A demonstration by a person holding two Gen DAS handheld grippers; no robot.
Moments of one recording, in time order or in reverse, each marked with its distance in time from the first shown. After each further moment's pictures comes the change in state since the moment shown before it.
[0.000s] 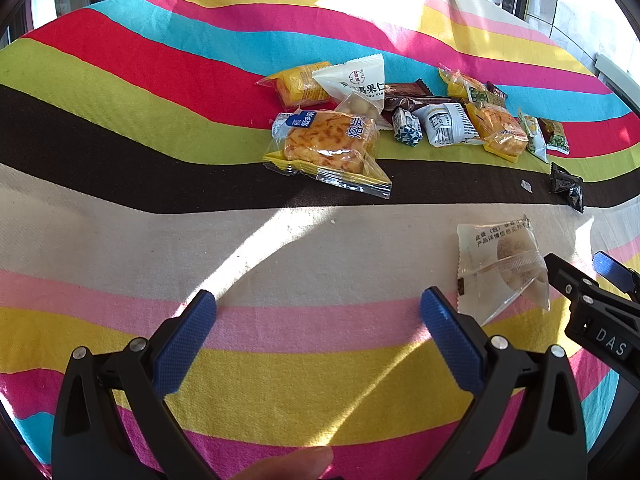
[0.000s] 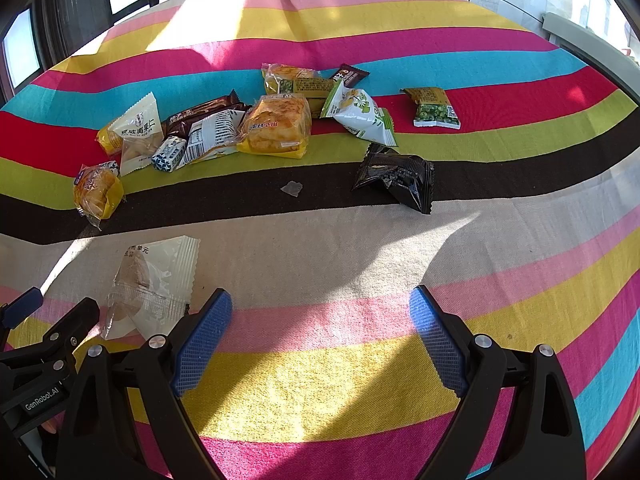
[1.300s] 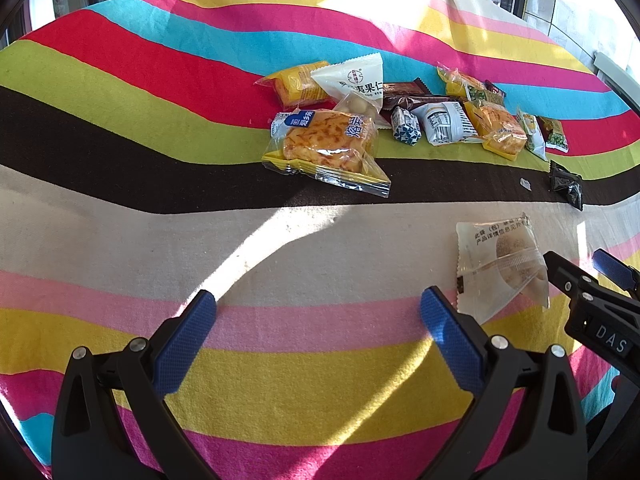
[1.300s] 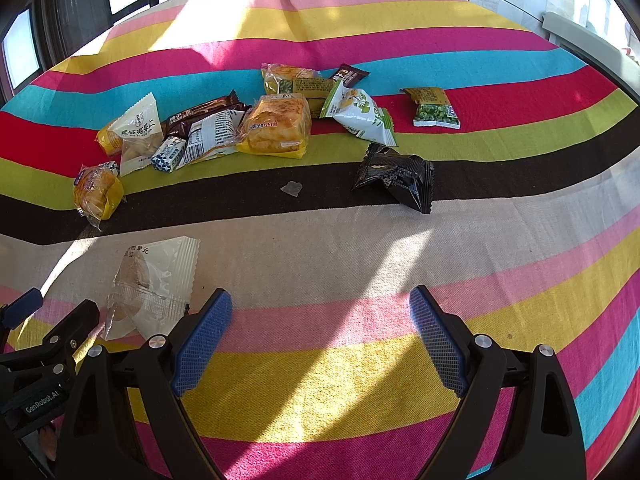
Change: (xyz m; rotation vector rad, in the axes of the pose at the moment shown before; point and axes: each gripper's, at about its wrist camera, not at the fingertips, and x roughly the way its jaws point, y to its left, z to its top) left arm -0.002 -0.001 -0.002 0.018 0.006 -0.010; right arm -0.002 -0.003 0.001 0.002 0.001 0.000
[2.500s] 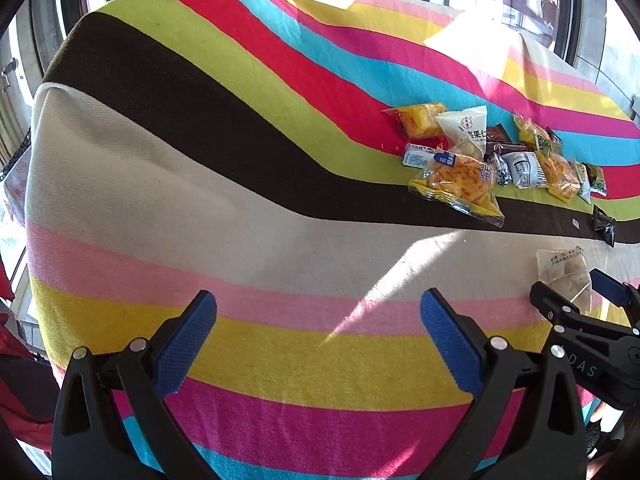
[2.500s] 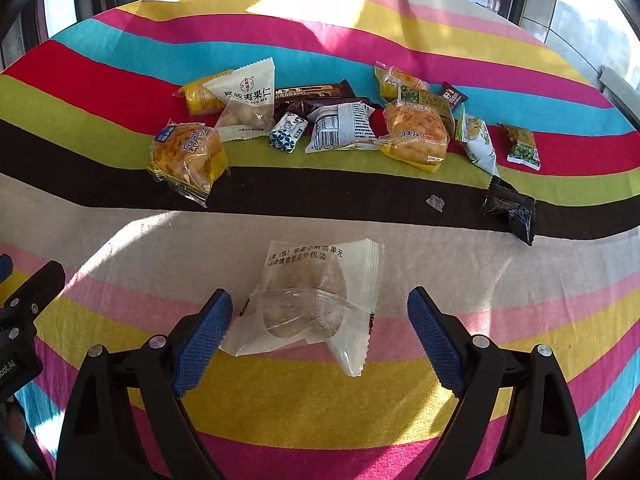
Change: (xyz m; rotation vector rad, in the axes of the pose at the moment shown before) left arm -0.044 0.086 -0.003 -0.128 -0.055 0.155; right arm -0.006 0.090 0.001 -0.168 0.037 0.047
